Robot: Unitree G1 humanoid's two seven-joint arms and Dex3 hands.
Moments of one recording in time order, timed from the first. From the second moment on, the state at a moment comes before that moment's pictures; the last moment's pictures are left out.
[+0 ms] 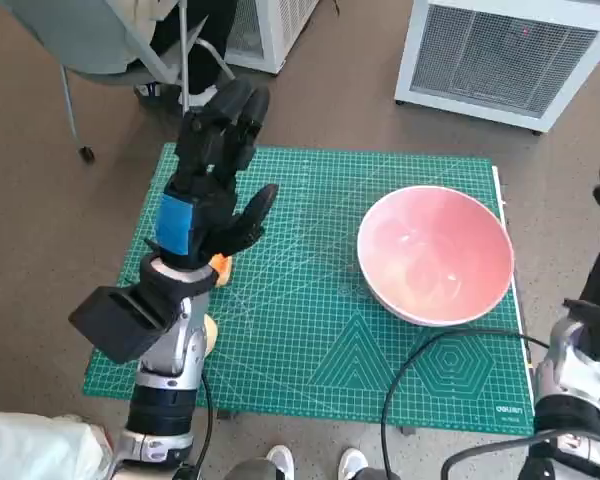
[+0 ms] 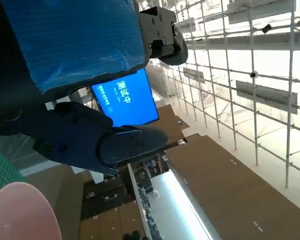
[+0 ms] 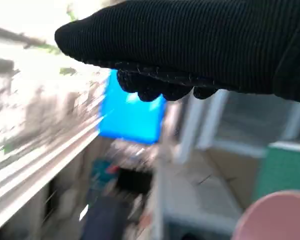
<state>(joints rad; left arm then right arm) -0.50 0.07 0.06 0.18 -0.20 -0.44 -0.30 -0.61 -0.36 -0.37 1.11 0.08 -0.93 -0.07</state>
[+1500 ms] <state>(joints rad) -0.43 0.11 0.11 0.14 -0.20 -0.45 -0.30 -0.75 -0.13 -0.31 1.30 0.09 -0.60 -0.01</state>
